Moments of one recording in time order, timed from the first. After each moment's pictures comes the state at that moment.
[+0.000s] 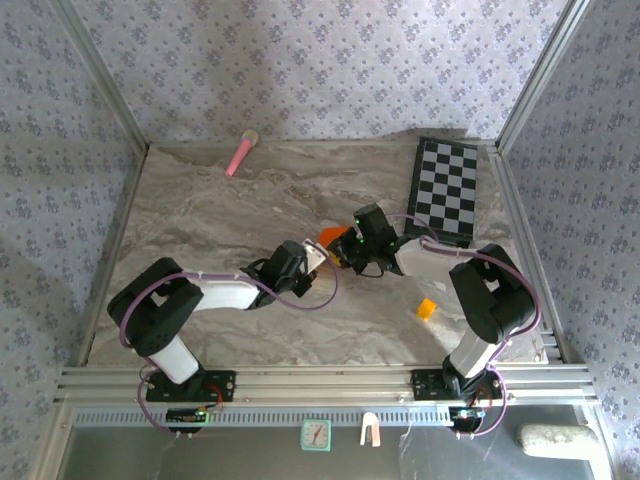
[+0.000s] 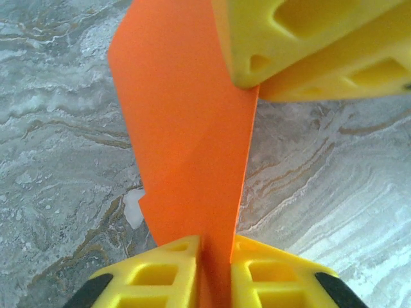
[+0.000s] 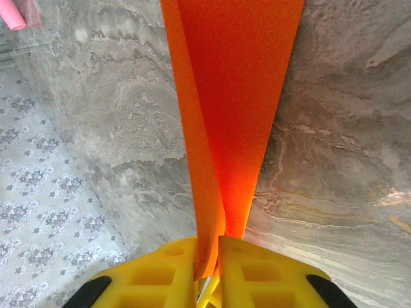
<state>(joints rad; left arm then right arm) -0.83 1.63 0.66 0.23 -0.12 0.11 0.58 1.67 0.87 0.00 -0.38 1.40</state>
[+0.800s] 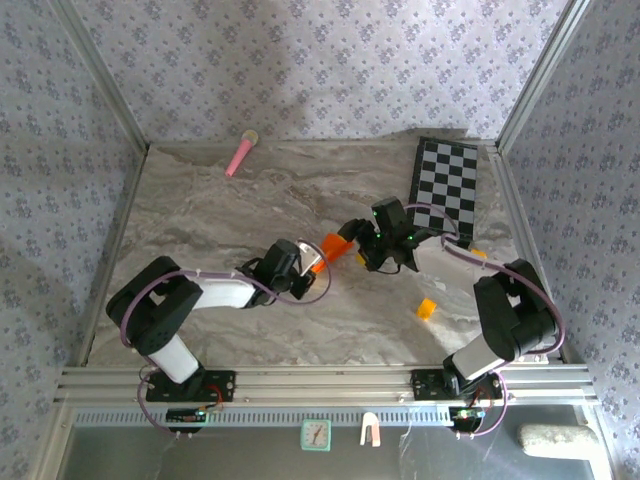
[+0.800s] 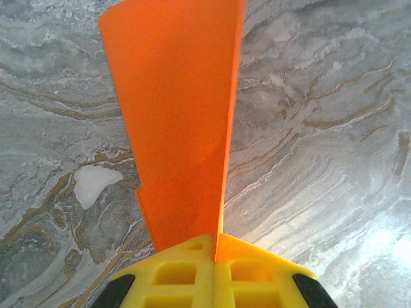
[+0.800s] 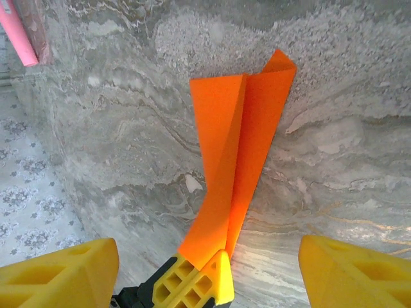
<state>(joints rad) -0.77 1.63 0.63 0.24 0.07 -0.04 0.50 1.53 0.88 -0.17 -0.31 1.24</state>
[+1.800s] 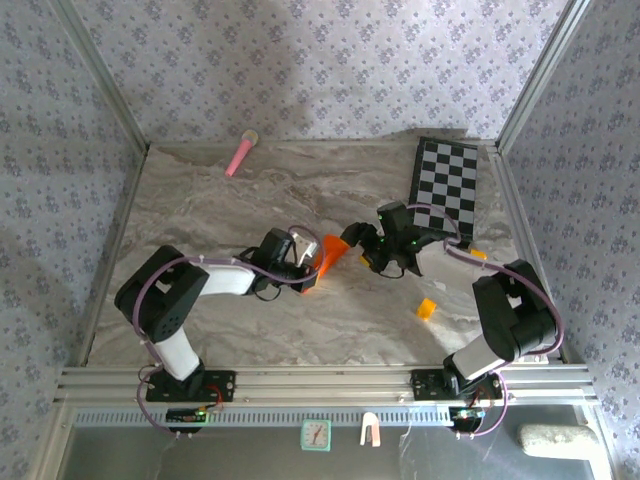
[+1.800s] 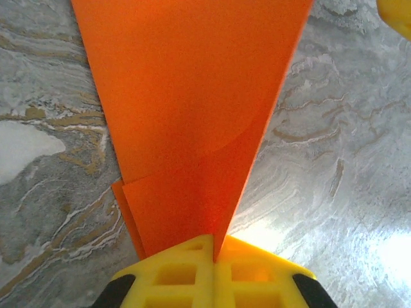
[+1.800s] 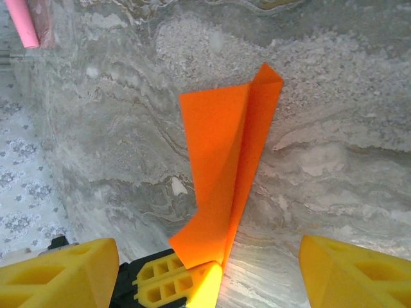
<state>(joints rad) -0.68 1.71 0.71 0.16 0.39 -0.31 0.47 1.53 0.81 -0.07 -0.34 1.11</state>
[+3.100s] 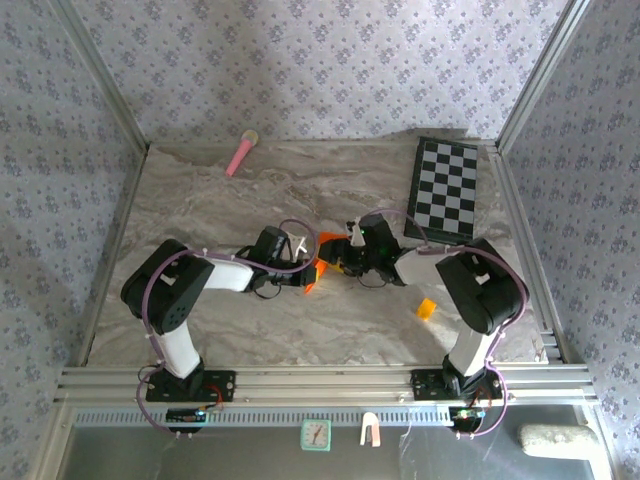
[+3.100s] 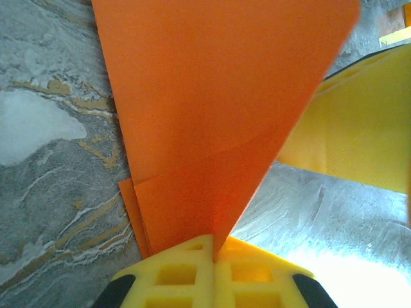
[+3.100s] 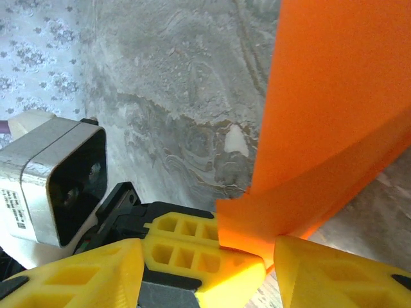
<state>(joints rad) -0.62 1.76 0.70 0.26 0.51 -0.53 0.57 1.74 0.75 0.36 -0.55 0.96</state>
